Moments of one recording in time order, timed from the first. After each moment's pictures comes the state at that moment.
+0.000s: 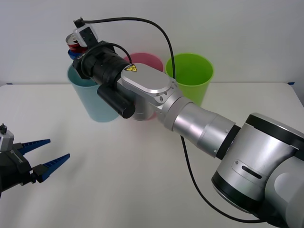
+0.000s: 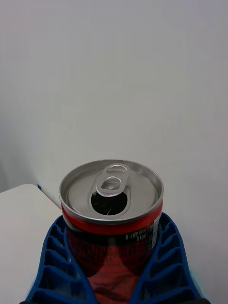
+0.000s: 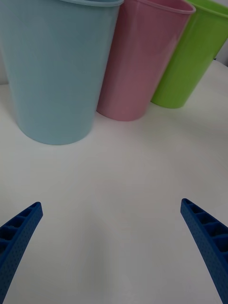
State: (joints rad) right arm -1.16 -0.01 0.78 -0.86 0.79 0.13 0.15; left arm 0.20 0.43 0.46 -1.75 -1.54 -1.20 0.49
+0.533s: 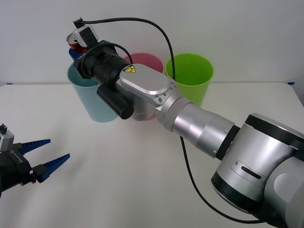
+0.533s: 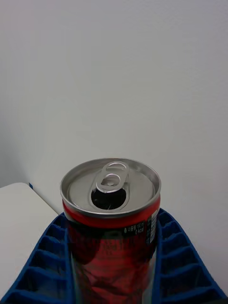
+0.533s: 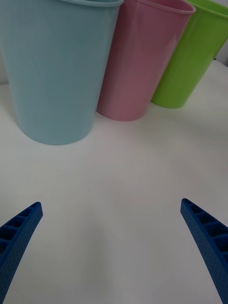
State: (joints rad) right arm -1.16 -0.01 0.79 -0.86 0.82 0.16 0.15; left arm 0.20 0.43 0.46 -1.75 -1.54 -1.20 0.49
